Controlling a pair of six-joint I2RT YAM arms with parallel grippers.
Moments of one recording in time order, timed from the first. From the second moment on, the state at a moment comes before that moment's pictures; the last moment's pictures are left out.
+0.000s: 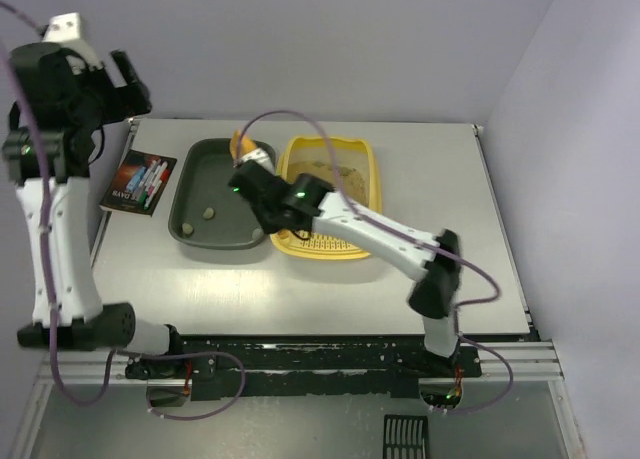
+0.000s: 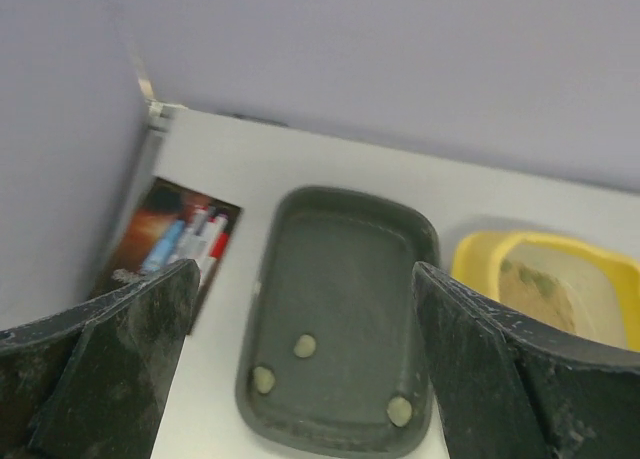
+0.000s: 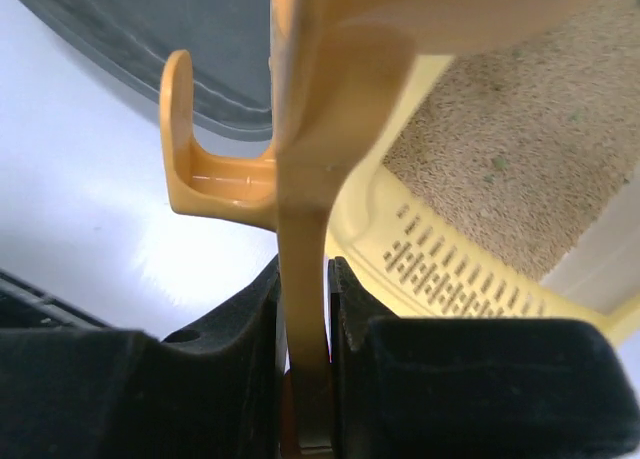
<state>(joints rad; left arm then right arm) 0.08 1.37 2.02 -0.89 -0.03 -0.16 1.09 1.99 2.01 -1.02 0.40 0.36</state>
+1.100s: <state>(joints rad) -0.18 2.12 2.15 -0.67 -0.13 -0.17 0.54 1.63 1.41 -0.73 -0.24 0.39</state>
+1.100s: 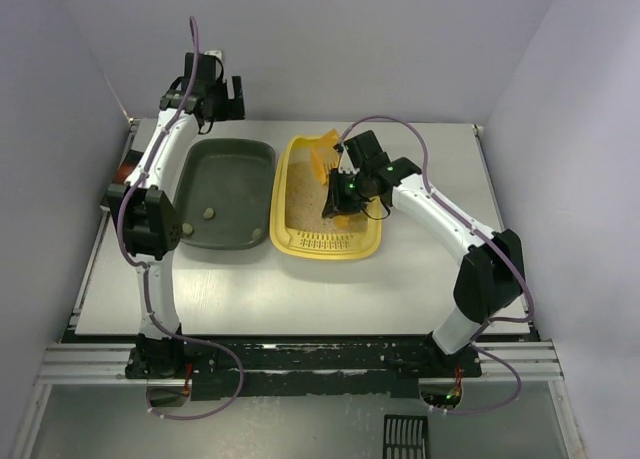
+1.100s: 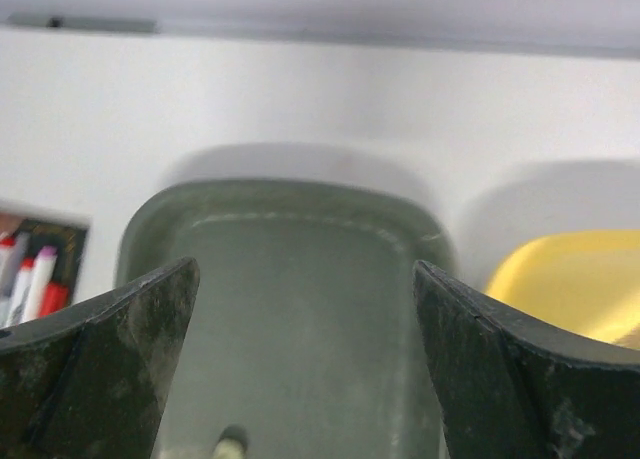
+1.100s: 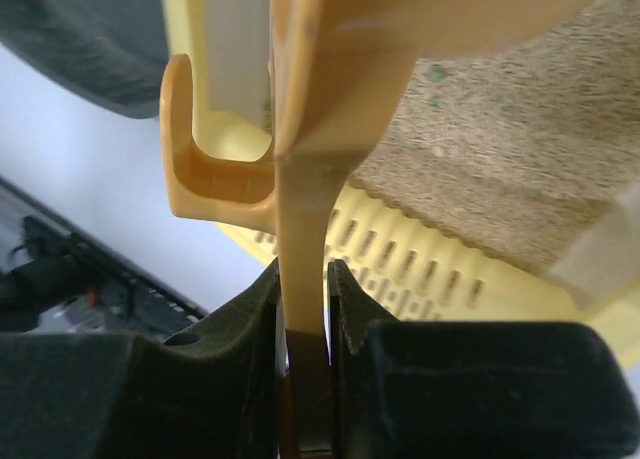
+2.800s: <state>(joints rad) -0.47 2.36 2.33 -0.54 0.38 0.51 0.52 1.24 1.29 -0.79 -0.19 0.77</state>
